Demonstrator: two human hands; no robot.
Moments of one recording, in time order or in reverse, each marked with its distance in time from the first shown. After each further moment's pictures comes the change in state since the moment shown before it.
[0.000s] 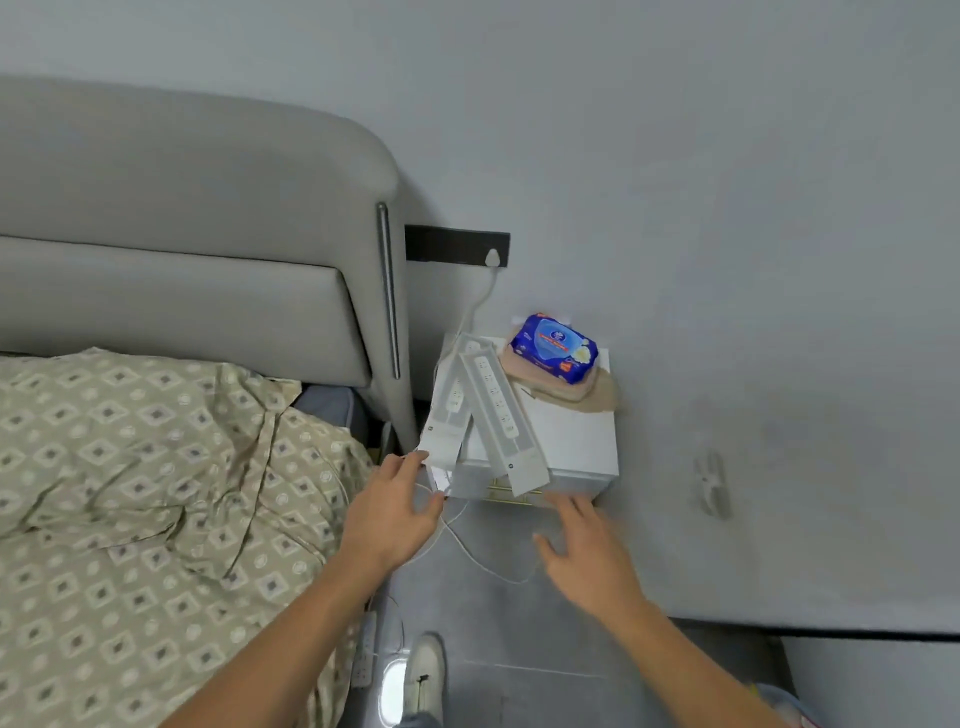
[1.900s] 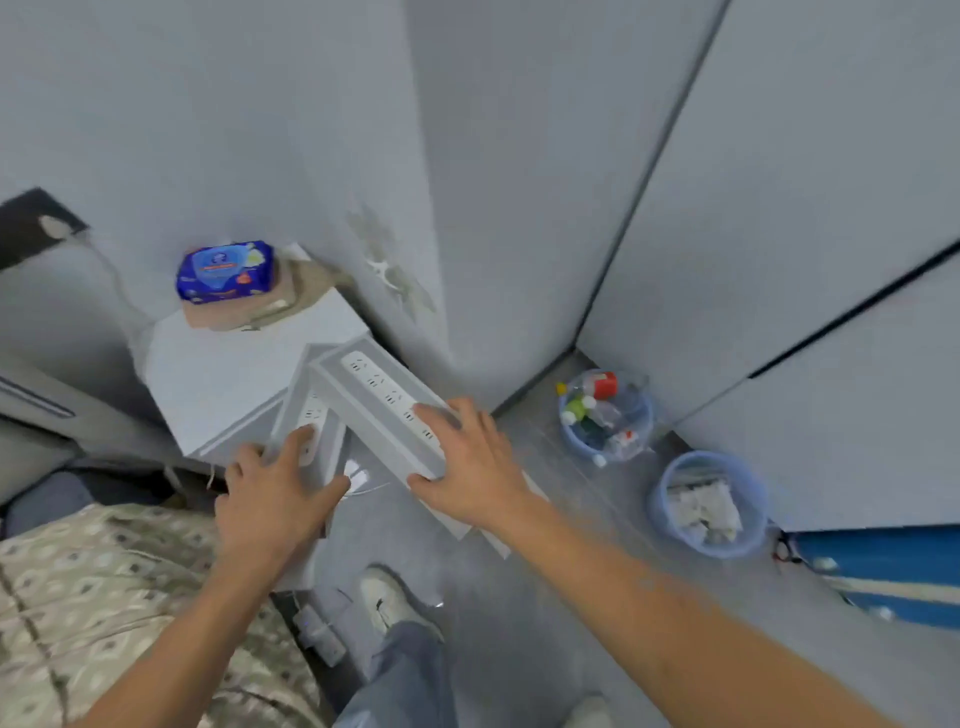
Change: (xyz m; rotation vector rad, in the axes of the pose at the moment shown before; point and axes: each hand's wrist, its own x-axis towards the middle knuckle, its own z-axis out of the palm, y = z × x) left_hand -0.096 0.088 0.109 0.426 -0.170 0.255; right_hand -0.180 0.089 0.050 0.184 0.345 0.313
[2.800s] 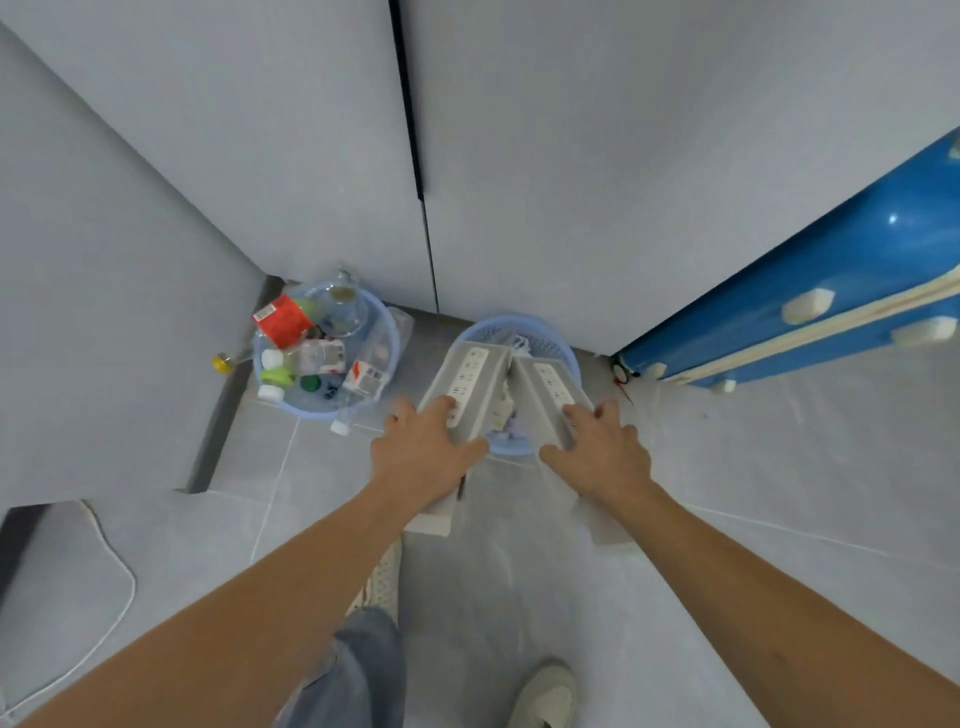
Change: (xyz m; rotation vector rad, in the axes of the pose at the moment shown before) left_hand -0.115 0.491 0.464 0.282 -0.609 0.777; right_hand -0.265 0.588 0.017 0.100 0.035 1.181
